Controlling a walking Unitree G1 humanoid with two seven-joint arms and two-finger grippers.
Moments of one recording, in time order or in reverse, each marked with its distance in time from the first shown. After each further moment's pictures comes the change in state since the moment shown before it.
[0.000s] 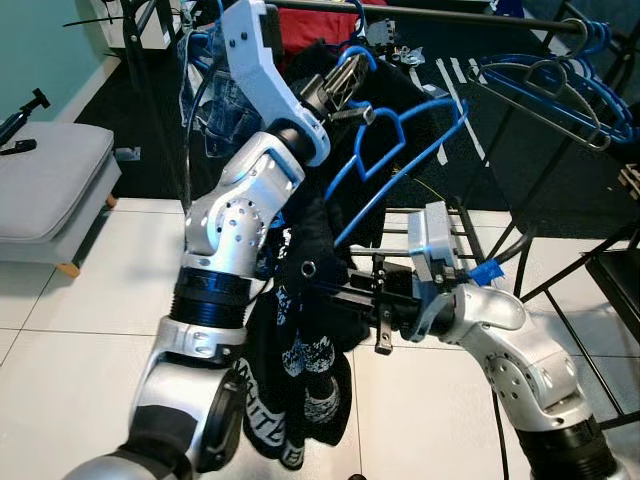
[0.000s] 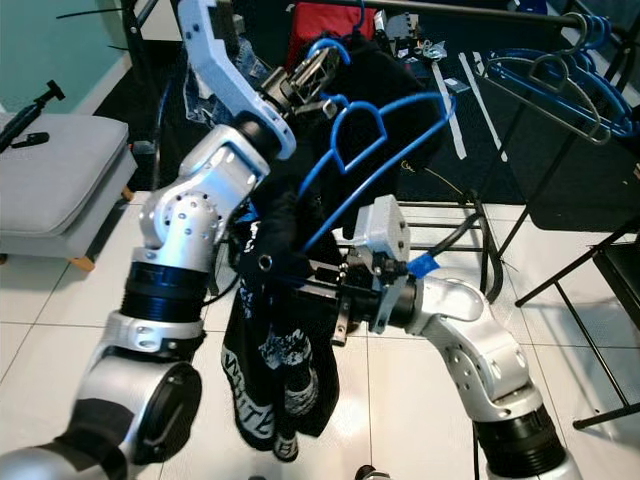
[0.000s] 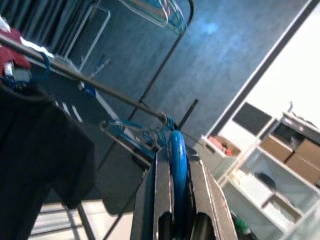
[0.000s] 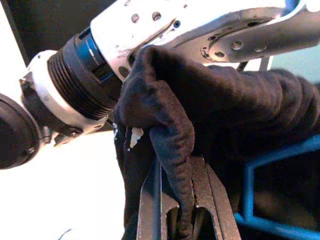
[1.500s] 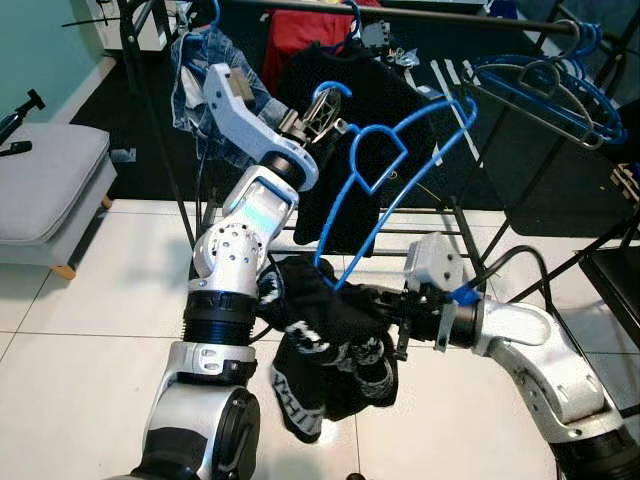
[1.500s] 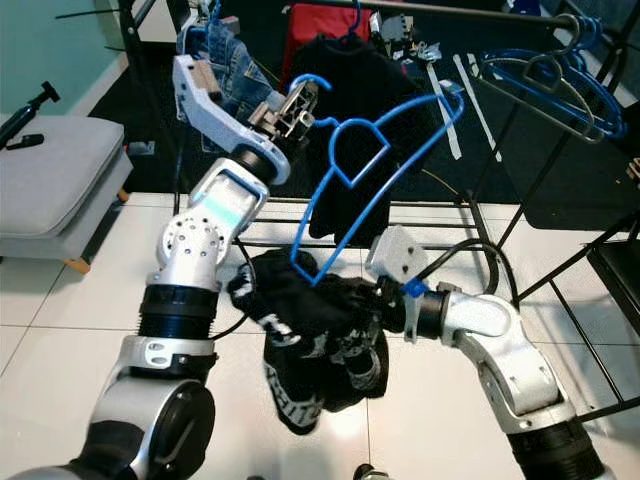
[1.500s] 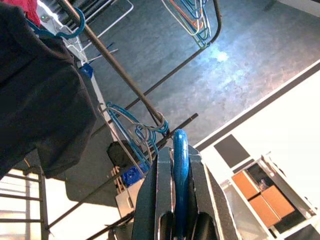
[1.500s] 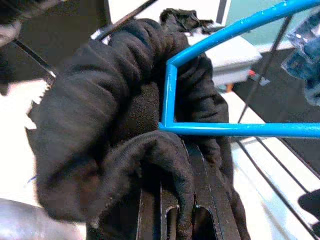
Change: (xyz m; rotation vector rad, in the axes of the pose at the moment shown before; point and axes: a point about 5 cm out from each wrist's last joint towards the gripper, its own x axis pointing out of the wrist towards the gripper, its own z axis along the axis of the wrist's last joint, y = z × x) left arm -0.017 0.029 -0.018 -0.314 -0.036 0.120; right arm -0.035 -0.009 -0.029 -0.039 0.238 -0.167
